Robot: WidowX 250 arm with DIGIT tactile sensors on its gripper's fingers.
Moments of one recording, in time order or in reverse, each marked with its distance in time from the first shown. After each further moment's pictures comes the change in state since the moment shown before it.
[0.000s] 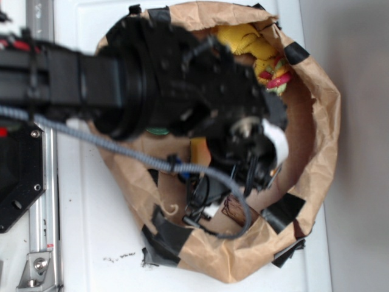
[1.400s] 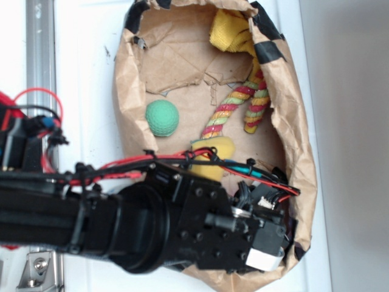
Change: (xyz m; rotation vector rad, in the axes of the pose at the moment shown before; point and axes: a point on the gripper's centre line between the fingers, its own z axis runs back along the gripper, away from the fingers) arm 0.039 -0.031 -0.047 0.265 0.018 -0.126
